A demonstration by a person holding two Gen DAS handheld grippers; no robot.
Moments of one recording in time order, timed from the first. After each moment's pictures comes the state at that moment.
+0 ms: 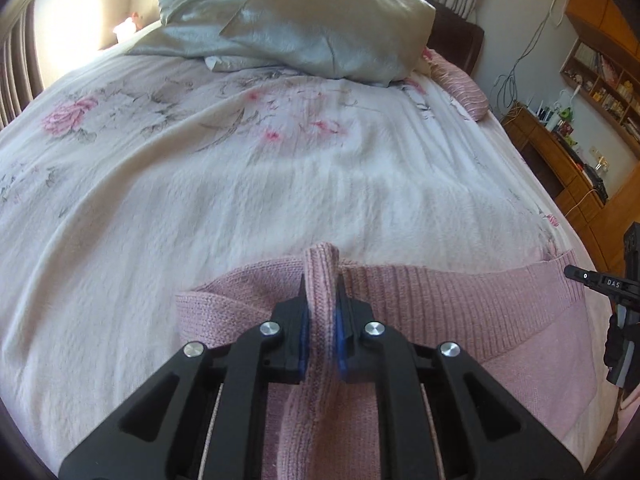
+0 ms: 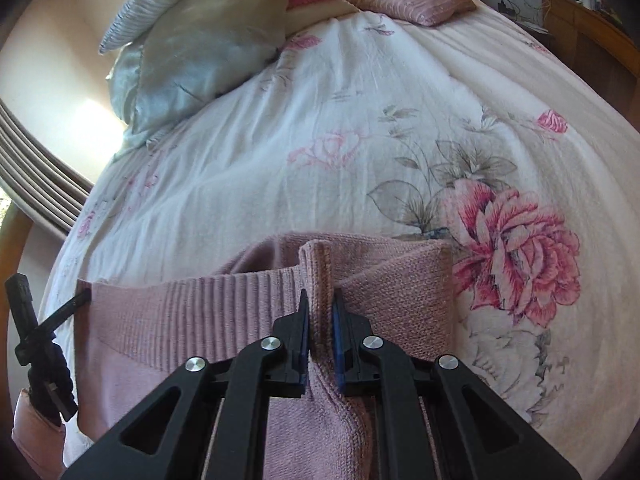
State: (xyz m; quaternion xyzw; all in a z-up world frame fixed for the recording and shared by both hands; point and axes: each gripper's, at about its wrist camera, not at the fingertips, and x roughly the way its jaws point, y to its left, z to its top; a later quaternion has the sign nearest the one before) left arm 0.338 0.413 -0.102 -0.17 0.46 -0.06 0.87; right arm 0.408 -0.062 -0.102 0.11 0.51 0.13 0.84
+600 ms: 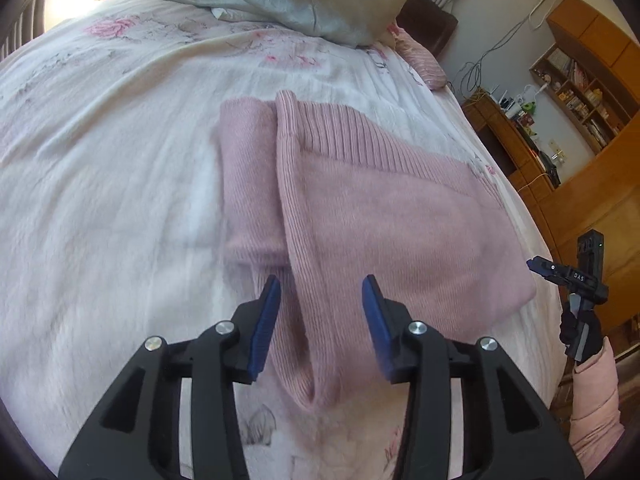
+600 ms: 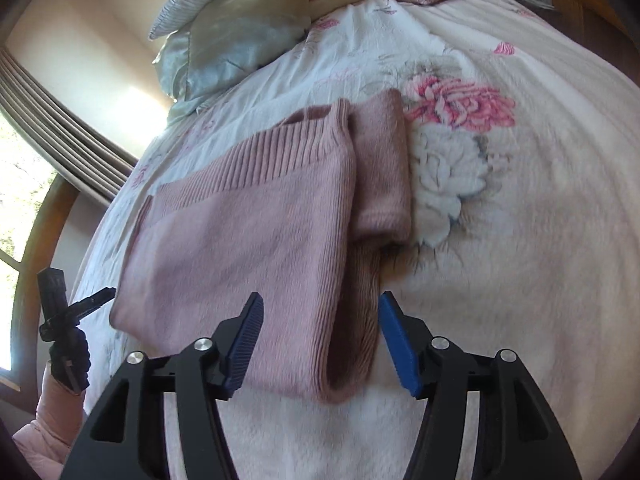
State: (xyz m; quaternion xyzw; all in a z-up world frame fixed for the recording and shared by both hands) left arm 0.160 0.424 -0.091 -0.23 0.49 -0.13 0.83; right arm 0.240 -0.113 -0.094 0.14 0.52 0.20 0.82
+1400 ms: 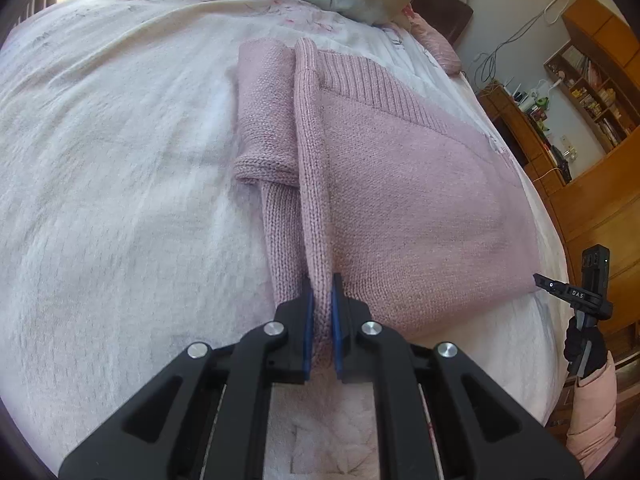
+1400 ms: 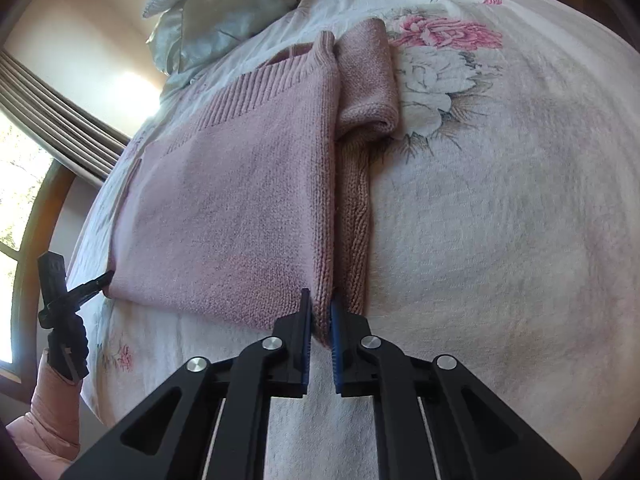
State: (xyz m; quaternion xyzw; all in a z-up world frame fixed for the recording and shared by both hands) left arm 0.146 0.415 -0.122 -0.21 0.51 -0.11 0.83; right arm 0.210 -0.110 -0.136 0.14 0.55 0.20 0.80
